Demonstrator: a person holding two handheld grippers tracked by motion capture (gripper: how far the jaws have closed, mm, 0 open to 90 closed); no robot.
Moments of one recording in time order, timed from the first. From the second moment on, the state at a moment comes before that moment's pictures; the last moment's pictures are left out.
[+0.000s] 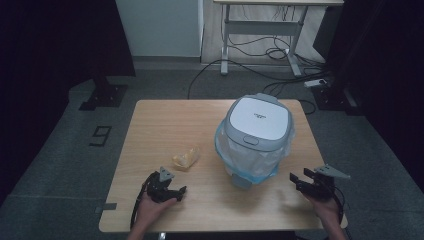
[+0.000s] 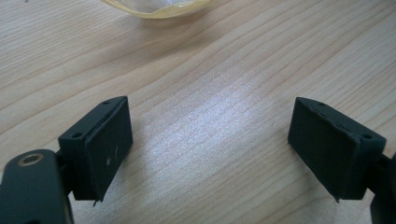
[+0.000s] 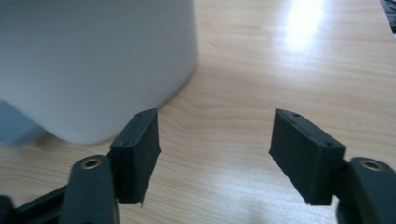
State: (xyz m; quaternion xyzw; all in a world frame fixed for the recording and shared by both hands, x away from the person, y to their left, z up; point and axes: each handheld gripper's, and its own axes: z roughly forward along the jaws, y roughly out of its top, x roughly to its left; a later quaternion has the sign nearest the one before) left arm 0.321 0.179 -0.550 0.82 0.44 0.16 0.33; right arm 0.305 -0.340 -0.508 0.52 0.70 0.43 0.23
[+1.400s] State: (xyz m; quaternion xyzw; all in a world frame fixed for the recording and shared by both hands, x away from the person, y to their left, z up) left arm 0.318 0.178 -0.550 0.82 0.44 0.16 0.33; right arm 0.300 -0.309 -0.370 0.39 0.70 0.57 0.21
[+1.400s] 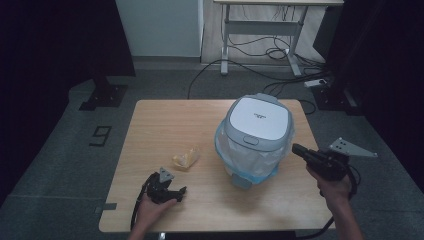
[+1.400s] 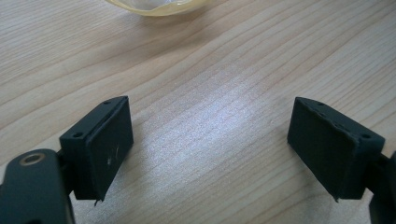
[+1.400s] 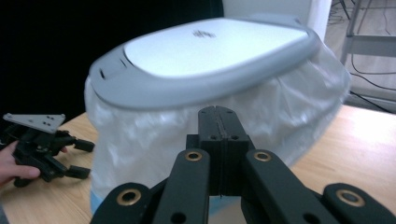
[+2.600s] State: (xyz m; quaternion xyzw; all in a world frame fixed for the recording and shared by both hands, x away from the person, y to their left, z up) left arm 0.318 0.178 -0.550 0.82 0.44 0.16 0.33; right arm 0.333 -0.241 -0.338 0.33 0.74 0.57 0.16
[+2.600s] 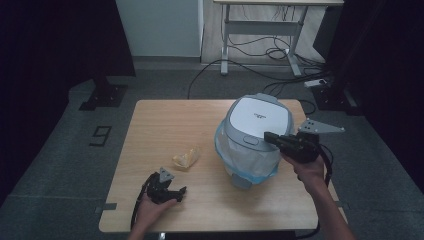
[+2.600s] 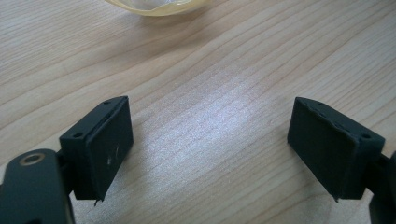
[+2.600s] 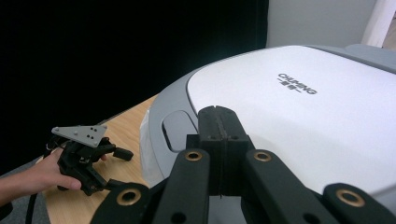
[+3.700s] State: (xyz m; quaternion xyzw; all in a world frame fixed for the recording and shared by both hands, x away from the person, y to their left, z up) left arm 0.318 0.178 -0.550 0.82 0.44 0.16 0.33; right arm 0.341 -0.217 -0.344 0.32 0.75 0.57 0.12
